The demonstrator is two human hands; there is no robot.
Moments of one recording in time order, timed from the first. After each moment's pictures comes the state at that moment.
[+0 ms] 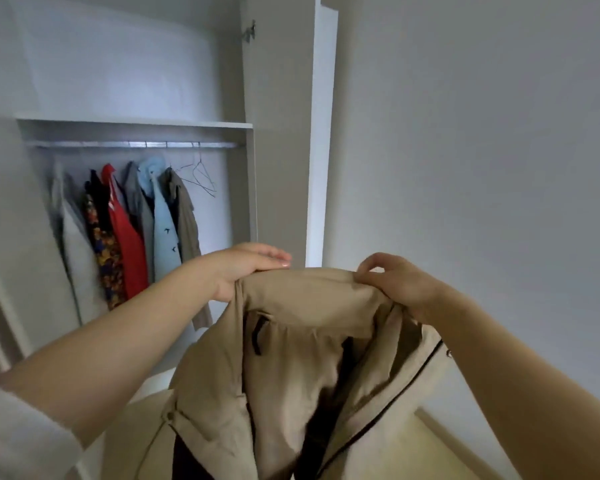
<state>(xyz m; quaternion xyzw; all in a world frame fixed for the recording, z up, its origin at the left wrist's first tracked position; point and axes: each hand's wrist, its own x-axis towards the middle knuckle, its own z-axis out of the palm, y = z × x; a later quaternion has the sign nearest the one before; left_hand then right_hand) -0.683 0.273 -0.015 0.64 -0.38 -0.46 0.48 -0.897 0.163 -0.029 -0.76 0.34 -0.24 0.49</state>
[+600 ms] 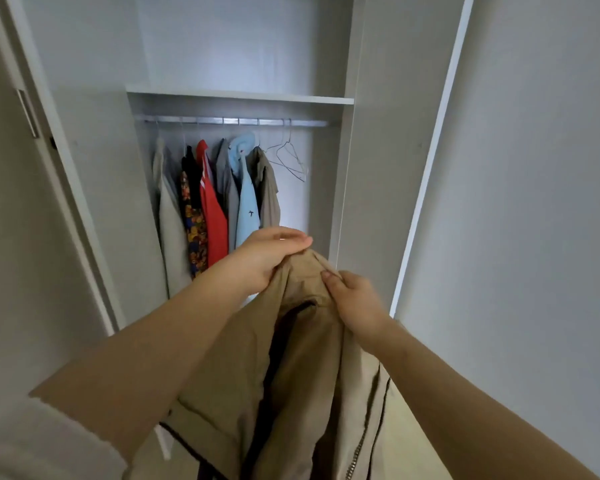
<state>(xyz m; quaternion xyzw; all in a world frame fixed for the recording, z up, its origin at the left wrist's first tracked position) -0.521 0.264 -0.045 0.63 -0.25 -0.31 0.66 -0.644 0.180 -0.092 -0.77 0.27 -0.24 0.53</state>
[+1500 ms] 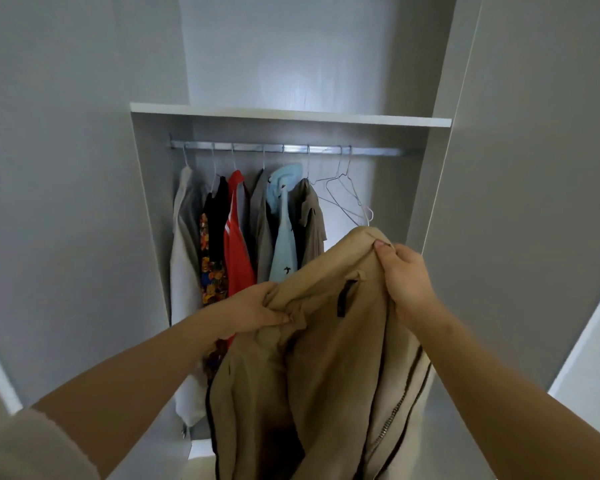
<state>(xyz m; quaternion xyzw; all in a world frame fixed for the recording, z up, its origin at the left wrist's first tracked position) -0.199 0.119 -0.103 0.83 -0.38 -0.20 0.36 -0.341 -0.057 -0.050 -0.69 0.23 -0.35 0.60</state>
